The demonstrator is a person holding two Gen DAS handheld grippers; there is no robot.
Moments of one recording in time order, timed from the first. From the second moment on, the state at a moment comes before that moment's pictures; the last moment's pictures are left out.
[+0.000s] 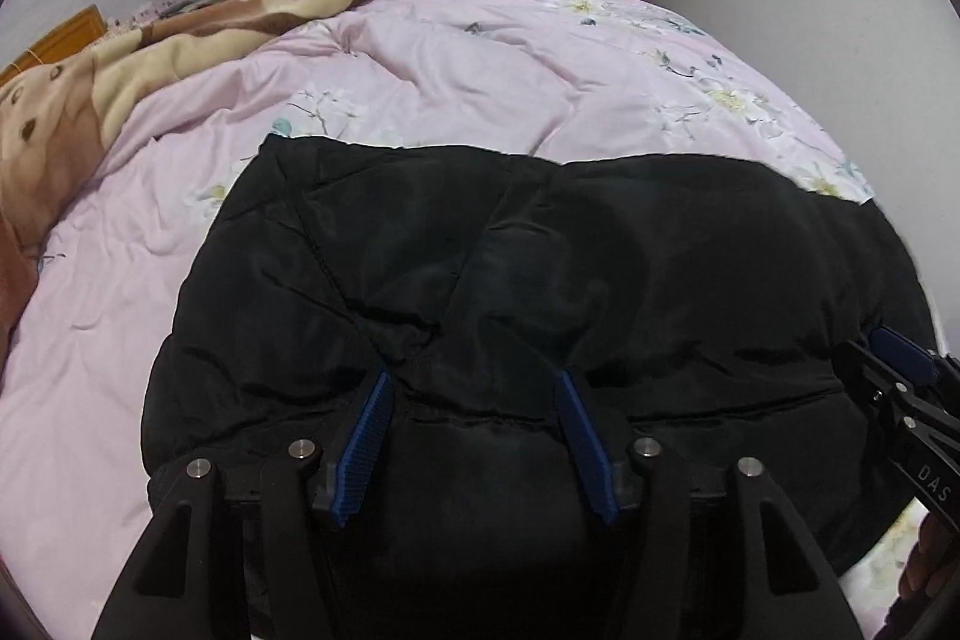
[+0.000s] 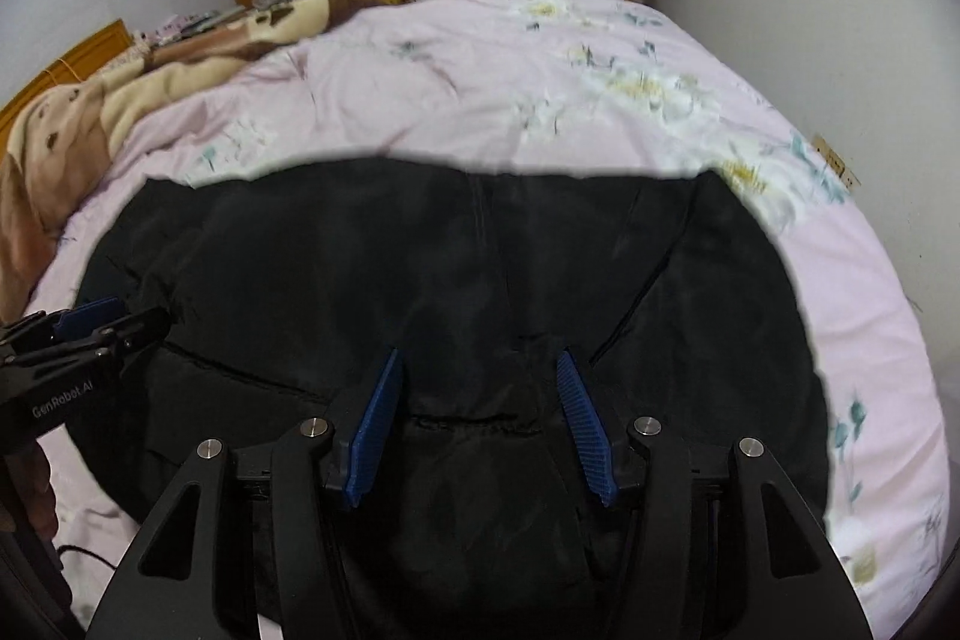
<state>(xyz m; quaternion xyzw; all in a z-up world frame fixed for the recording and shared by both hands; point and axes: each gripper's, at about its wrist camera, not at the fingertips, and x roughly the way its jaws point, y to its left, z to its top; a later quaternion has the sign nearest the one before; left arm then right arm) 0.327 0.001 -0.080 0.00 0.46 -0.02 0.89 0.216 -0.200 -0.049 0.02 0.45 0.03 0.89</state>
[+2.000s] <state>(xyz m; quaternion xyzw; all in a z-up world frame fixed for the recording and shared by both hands) 0.368 0.067 -0.129 0.00 0.50 0.04 0.87 0.229 -0.300 -0.103 0.04 0.51 -0.06 0.86</state>
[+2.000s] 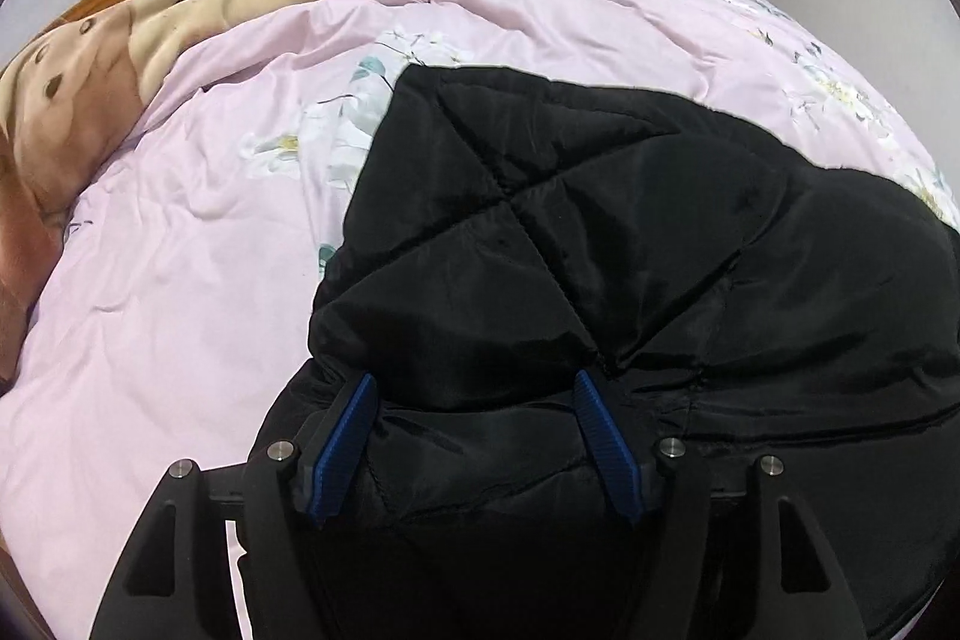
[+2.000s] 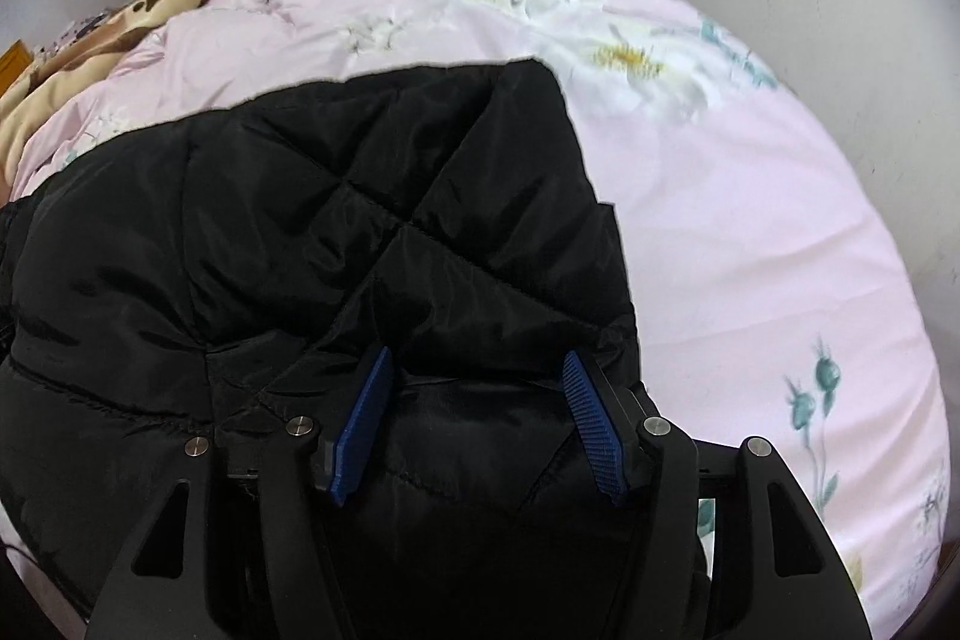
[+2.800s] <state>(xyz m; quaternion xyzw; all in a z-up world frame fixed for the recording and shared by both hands) 0.360 0.168 -0.083 -0.07 0.53 -0.07 0.84 0.195 -0.362 -0.045 0.12 0.49 0.01 0.86</state>
